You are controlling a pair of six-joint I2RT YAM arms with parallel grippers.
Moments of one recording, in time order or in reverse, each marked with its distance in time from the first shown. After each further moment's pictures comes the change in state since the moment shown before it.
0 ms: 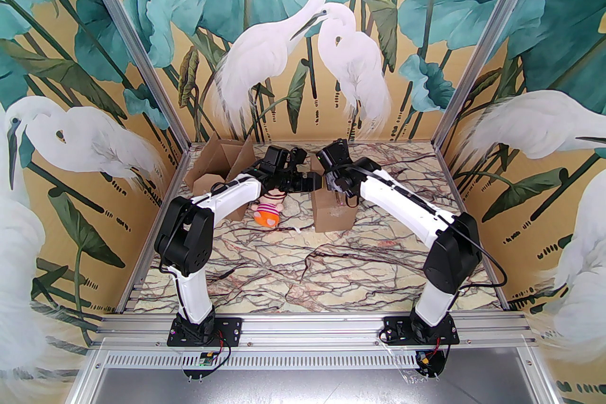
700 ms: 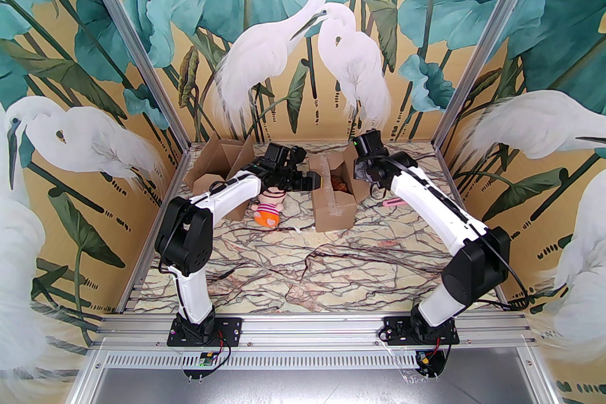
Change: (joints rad) left arm -0.011 0.001 0.084 -0.136 -0.080 0.038; right arm -0.220 -0.154 -0.124 0.079 -0.220 -0.004
